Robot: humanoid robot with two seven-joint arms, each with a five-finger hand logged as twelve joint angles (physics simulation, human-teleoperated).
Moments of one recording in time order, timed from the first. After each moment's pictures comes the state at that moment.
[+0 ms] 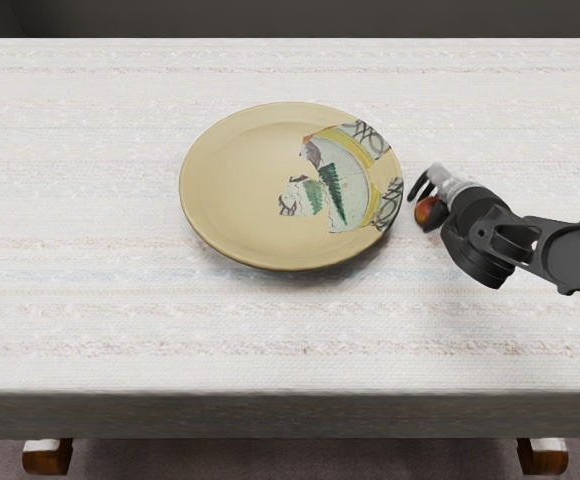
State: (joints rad) left arm -0.02 0.00 -0.11 -0.15 0.02 0.00 0.18; right arm 1.15 -0.39 -0.07 1.13 -0.88 -0.39 -0.61
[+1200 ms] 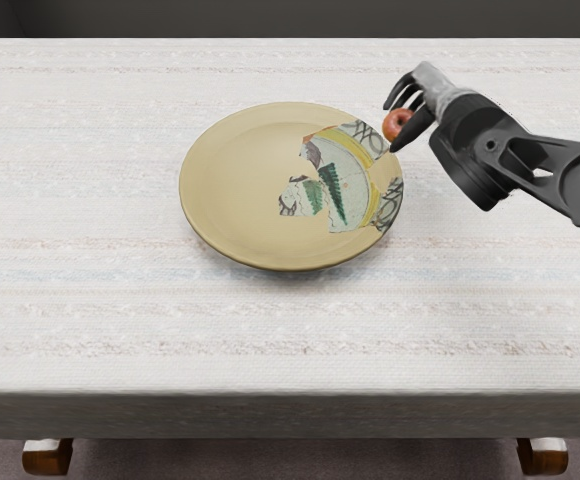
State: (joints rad) left arm -0.02 0.00 -0.11 -0.15 0.02 0.00 0.18; right arm 1.27 -0.40 0.16 1.18 -0.84 -0.41 -0.61
